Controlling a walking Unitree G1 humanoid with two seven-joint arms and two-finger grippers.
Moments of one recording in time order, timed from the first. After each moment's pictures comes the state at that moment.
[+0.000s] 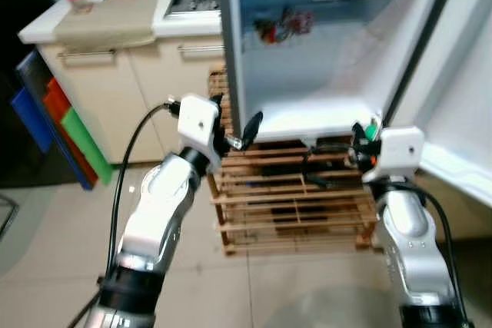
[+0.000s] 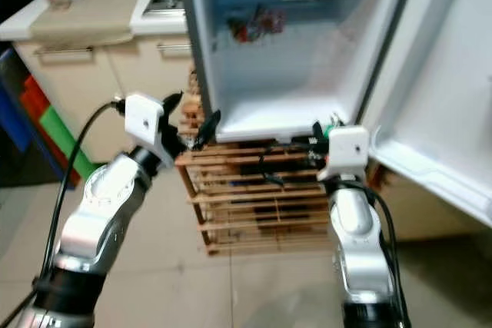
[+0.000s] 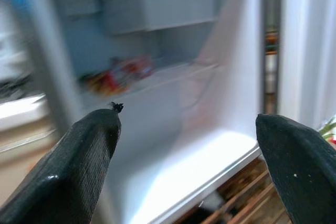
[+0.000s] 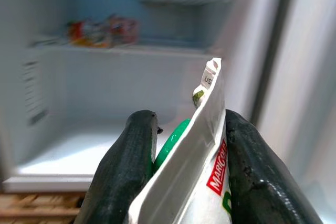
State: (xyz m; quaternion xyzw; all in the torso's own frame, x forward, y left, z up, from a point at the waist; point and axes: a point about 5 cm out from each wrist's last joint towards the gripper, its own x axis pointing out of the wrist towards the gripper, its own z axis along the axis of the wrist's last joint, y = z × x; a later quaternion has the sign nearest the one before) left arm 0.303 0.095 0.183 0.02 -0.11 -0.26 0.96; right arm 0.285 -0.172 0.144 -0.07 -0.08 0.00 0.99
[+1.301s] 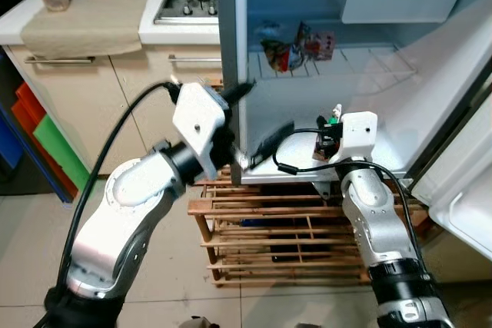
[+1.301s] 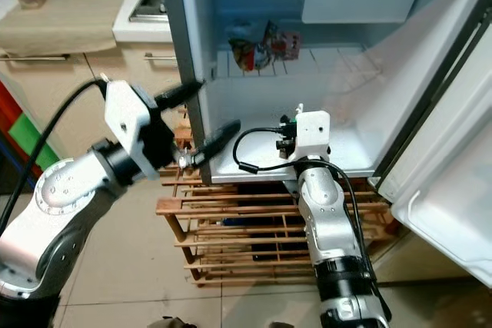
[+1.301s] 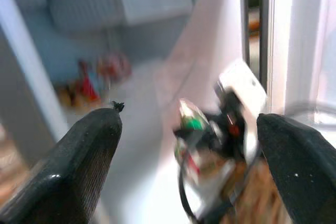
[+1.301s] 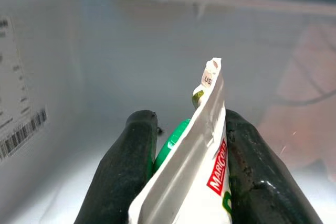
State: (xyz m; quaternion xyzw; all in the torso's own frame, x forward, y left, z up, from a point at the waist) left arm 0.244 0.104 0.208 0.09 -0.08 -0.43 0.89; right arm 0.334 -0.131 0.124 -0.04 -0.01 0.05 1.00
